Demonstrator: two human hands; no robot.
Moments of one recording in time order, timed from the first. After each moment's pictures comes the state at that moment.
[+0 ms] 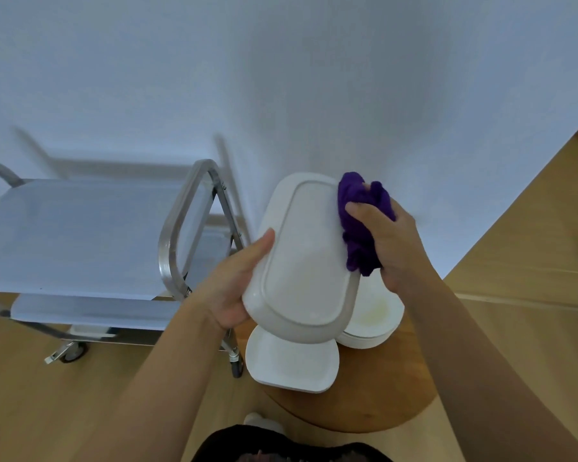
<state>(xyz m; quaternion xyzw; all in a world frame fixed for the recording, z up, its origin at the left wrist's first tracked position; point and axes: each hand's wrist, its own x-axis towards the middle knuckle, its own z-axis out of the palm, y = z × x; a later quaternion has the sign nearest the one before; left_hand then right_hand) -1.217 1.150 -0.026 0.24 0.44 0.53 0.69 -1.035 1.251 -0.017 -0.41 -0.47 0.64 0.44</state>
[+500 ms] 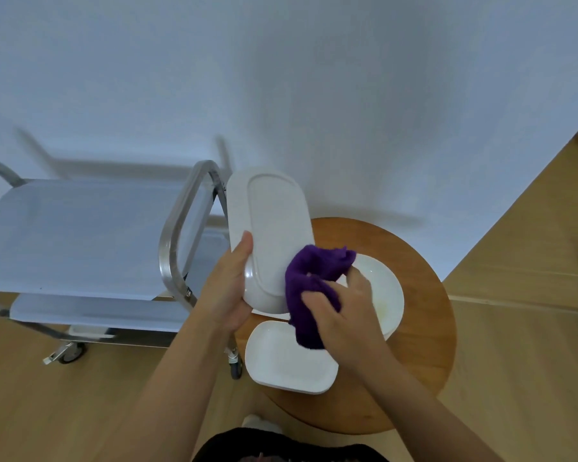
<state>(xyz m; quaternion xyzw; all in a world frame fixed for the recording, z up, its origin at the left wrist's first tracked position) -1.212 1.149 -0.043 0.23 0.48 0.63 0.57 -1.053 1.164 -0.063 -0.45 -0.63 0.53 0.34</state>
